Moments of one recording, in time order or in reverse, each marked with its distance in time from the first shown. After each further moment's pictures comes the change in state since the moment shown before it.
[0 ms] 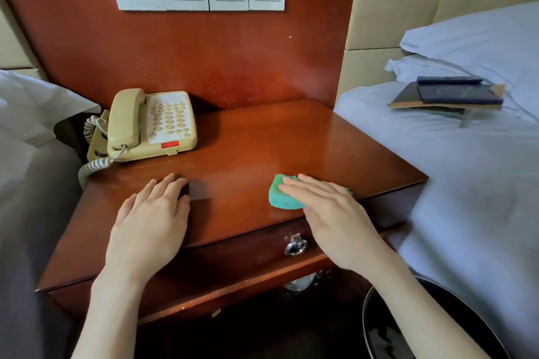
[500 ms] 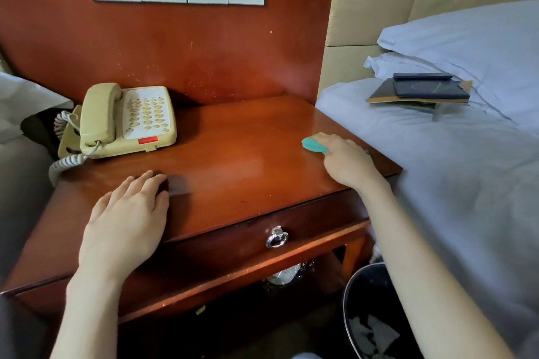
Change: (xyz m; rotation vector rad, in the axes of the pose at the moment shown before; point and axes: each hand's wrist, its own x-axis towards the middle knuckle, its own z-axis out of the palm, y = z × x) left_hand -0.002 0.003 0.000 -0.027 0.002 -0.007; right_hand 0.057 0.086 -0.029 -0.077 -0.005 0.457
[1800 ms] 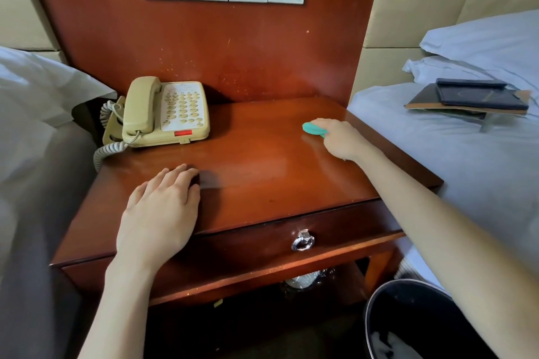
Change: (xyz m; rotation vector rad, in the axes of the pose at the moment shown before) left_hand -0.007 0.002 -0.001 0.016 0.026 -0.013; right_hand 0.075 -0.029 0.022 0.045 -0.129 -0.091
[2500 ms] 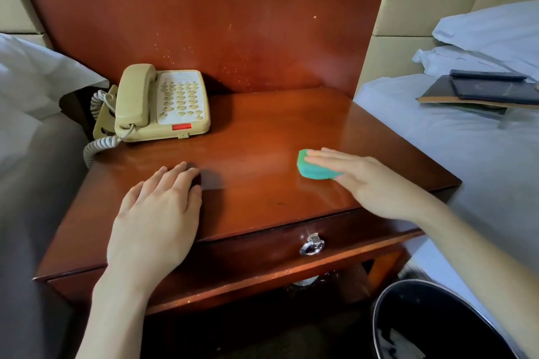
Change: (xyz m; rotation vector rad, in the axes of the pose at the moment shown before) left_hand -0.005 0.001 -0.002 0.010 0.005 0.003; right_hand -0.080 0.013 0.011 0.087 -0.152 -0.465
